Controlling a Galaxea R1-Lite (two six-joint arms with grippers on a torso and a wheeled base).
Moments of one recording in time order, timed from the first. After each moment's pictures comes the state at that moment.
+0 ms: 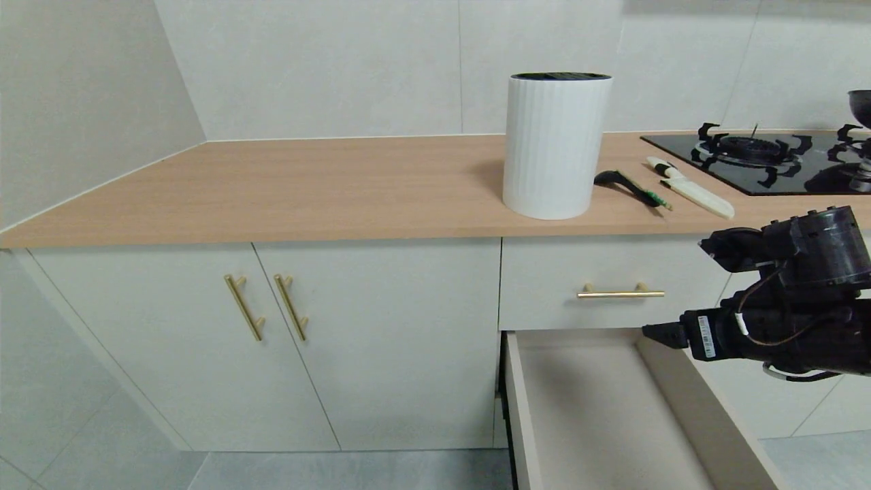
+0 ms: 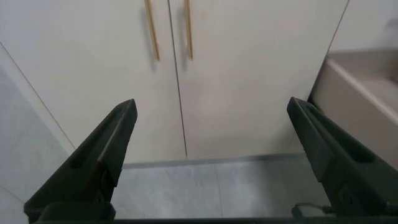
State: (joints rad) left arm 0.00 0.00 0.00 0.00 -0.05 0.02; right arm 0.32 1.54 -0.82 -0.07 -0.17 0.11
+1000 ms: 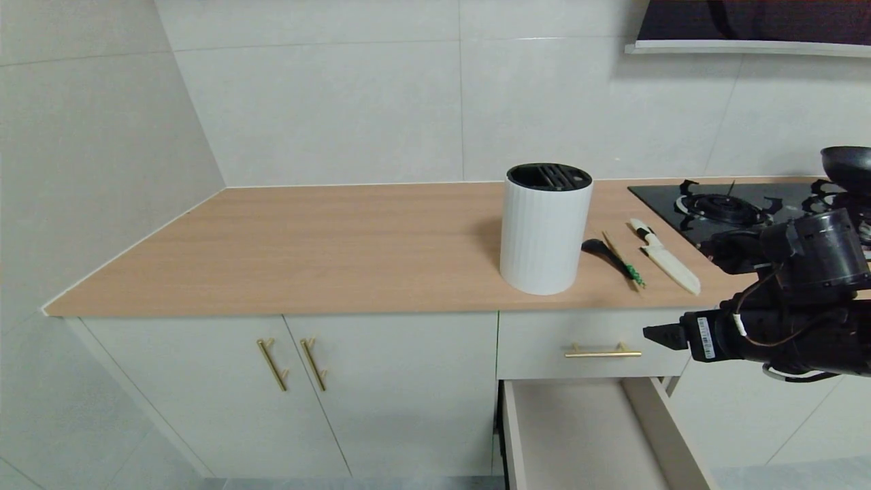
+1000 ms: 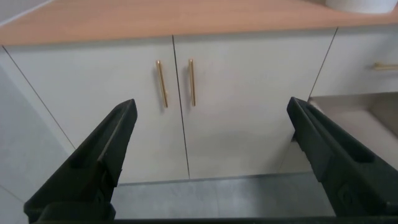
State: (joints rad) left arm 0.00 0.00 0.00 0.00 -0.05 0.02; right arm 0.32 1.56 -0.82 -0.07 -0.17 0.11
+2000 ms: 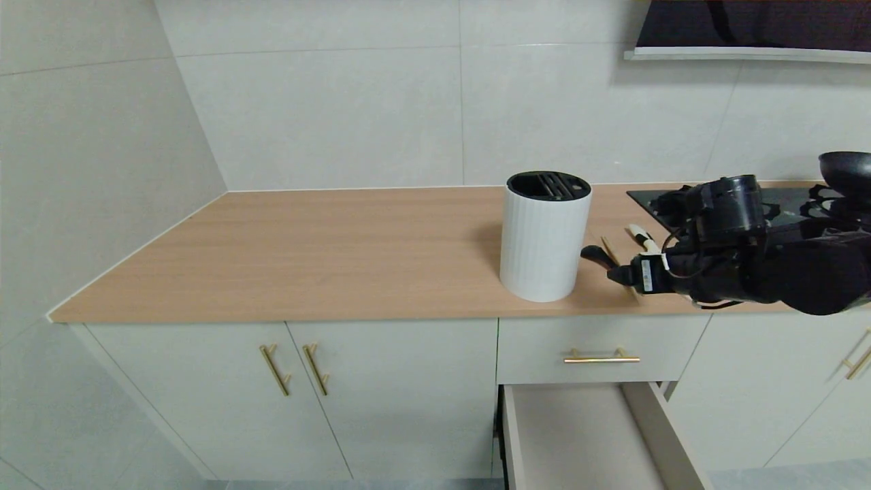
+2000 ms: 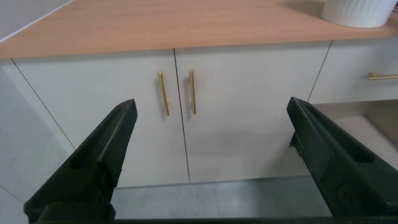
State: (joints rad) left arm 0.00 0.00 0.00 0.00 -0.05 0.02; right arm 0.26 1.87 -1.15 -0.19 -0.19 0.08
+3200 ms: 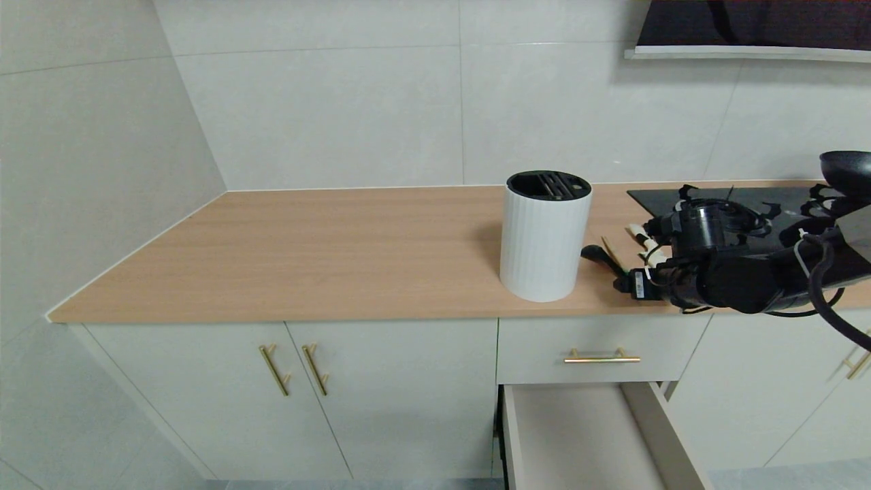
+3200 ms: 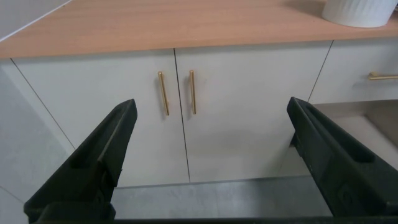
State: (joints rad) left arm 0.00 0.00 0.00 0.00 -0.05 0.02; right arm 0.16 2.12 -1.26 -0.27 -0.24 0.09
